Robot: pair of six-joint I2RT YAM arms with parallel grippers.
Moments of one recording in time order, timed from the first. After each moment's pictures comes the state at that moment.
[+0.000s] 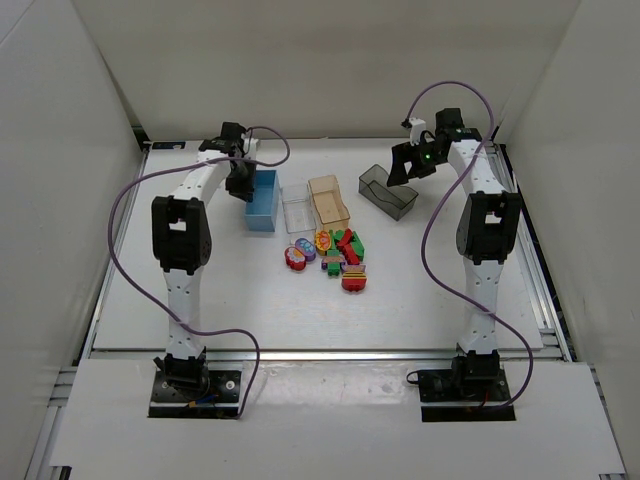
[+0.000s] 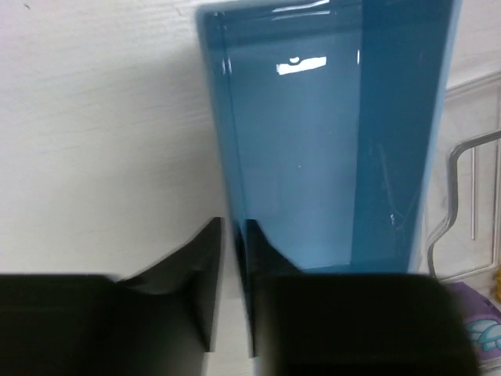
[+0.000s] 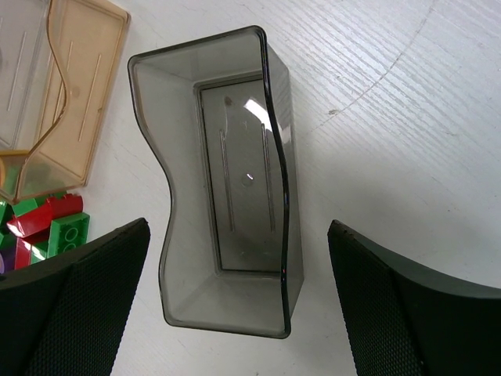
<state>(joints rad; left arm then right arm) -0.15 2.29 2.03 -0.87 0.06 0.01 0.06 2.40 2.23 -0.88 -0.64 -0.36</state>
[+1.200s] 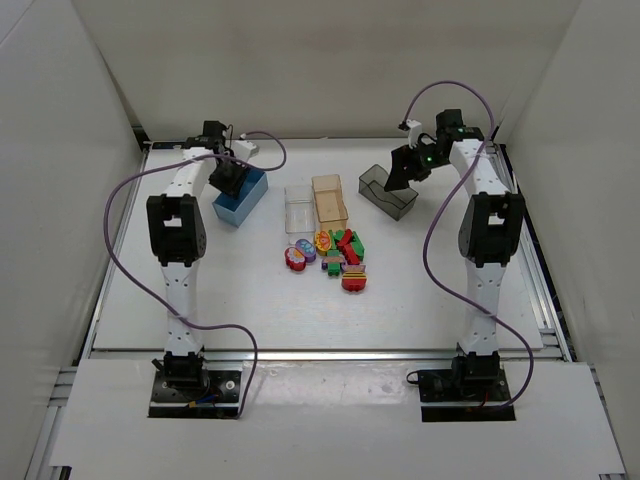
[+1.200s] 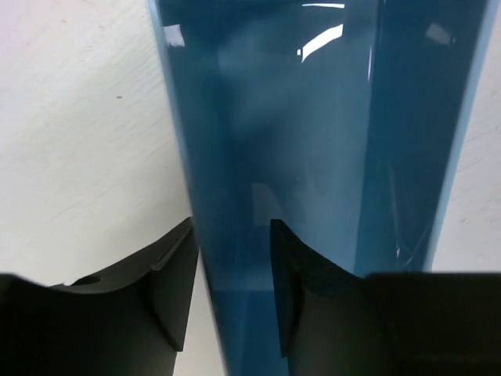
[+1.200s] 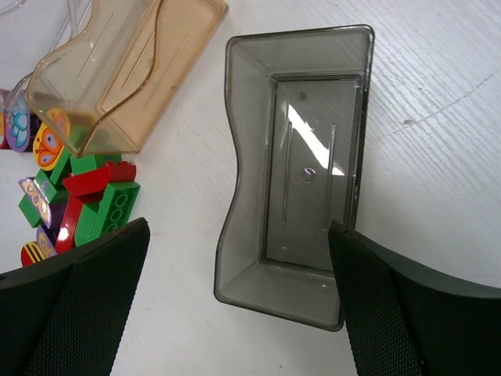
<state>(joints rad) -0.04 2.41 2.19 -0.92 0.15 0.57 0.07 2.35 2.18 -0.95 -0.78 -0.46</state>
